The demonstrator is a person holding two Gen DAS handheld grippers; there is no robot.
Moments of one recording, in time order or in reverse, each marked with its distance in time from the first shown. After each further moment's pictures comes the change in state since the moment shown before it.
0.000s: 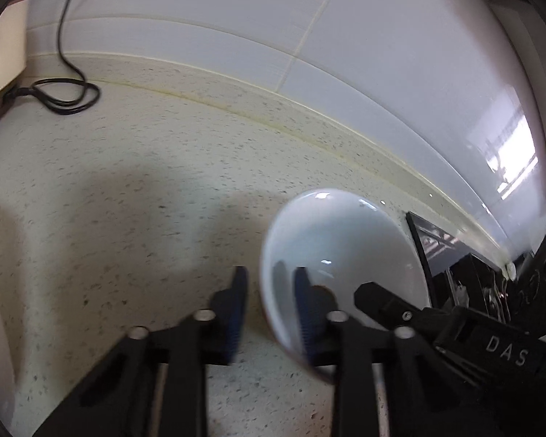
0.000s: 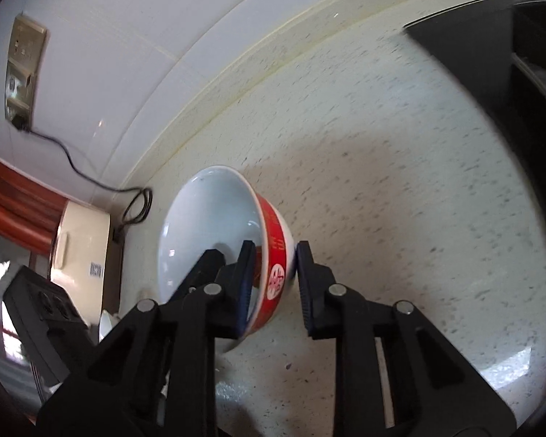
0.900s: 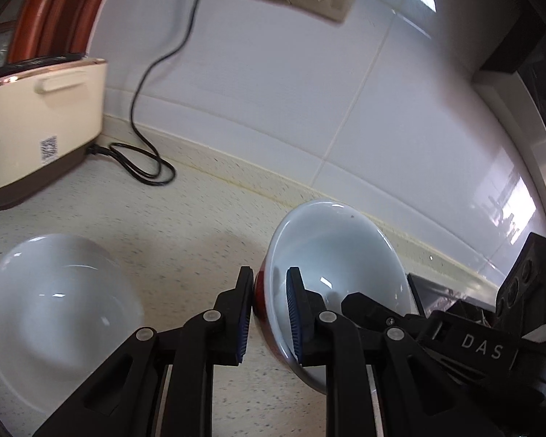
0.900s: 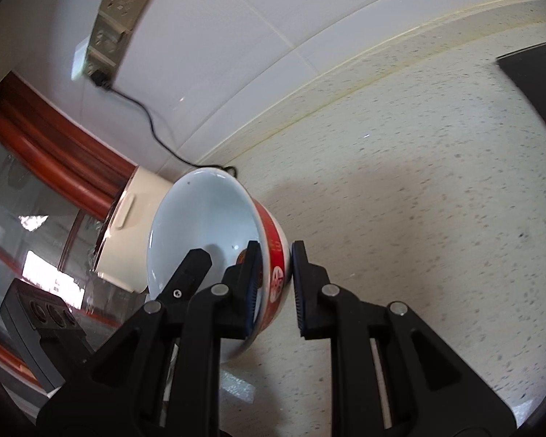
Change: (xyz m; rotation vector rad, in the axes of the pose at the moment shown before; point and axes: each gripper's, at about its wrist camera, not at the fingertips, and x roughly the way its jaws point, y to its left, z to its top) left arm -0.103 0.033 -0.006 -0.030 -0.313 0.064; right arm -0.011 0.063 -0.029 -0.158 -0.026 0.253
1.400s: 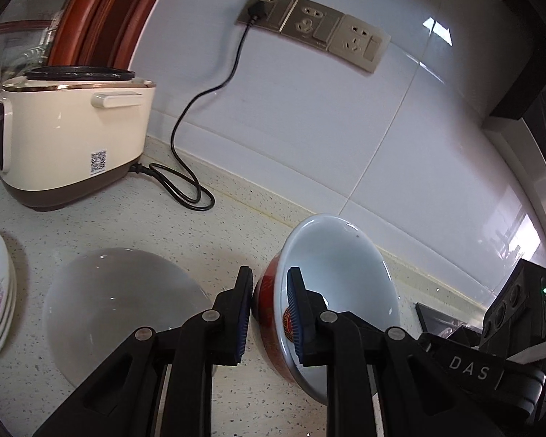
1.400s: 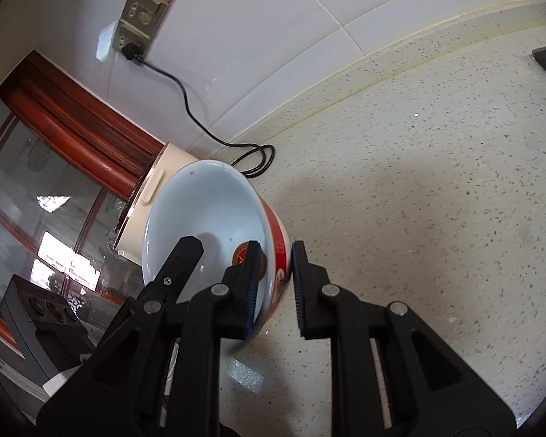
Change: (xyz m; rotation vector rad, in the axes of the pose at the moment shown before) left arm -0.033 0.030 0.003 -0.068 -0.117 0.040; right arm 0.017 0.029 -0.015 -0.049 0.027 0.083
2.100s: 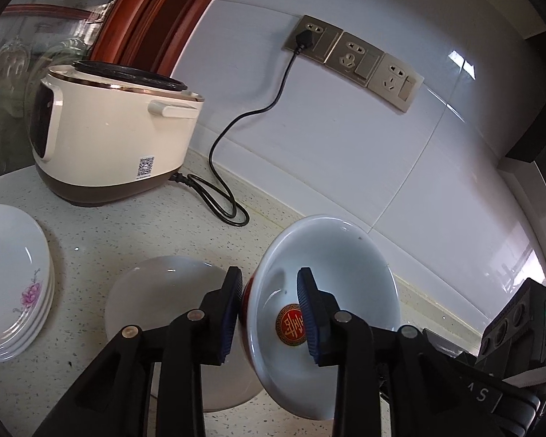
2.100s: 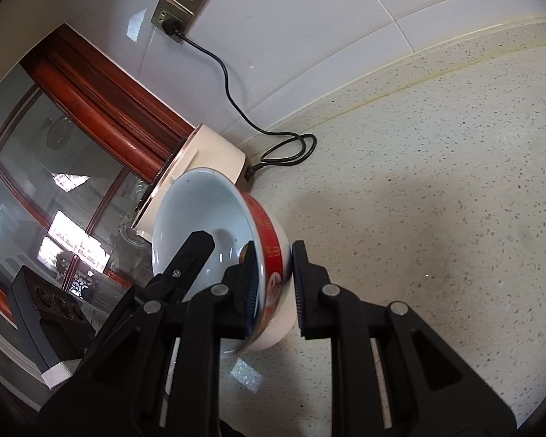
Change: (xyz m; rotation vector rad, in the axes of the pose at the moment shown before) left arm -0.023 0.036 0.000 -0.099 -0.077 0.050; right arm 0.019 0.027 -0.017 -0.083 0.003 0.090
